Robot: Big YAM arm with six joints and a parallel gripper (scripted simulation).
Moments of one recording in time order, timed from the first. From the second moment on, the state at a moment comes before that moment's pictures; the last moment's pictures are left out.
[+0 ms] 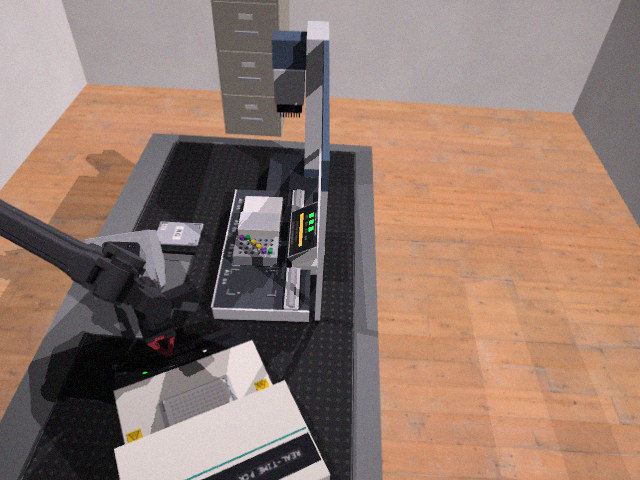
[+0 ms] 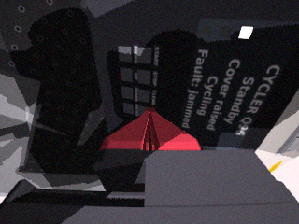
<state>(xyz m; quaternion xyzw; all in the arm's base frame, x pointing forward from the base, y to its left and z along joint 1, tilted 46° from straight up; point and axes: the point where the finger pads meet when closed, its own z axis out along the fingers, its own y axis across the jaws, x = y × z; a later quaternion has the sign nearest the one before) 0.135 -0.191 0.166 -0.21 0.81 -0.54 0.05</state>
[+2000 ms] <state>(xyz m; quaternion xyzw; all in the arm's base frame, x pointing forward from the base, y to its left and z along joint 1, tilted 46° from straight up) 0.106 -0.187 0.110 -0.17 0.83 -0.53 -0.02</state>
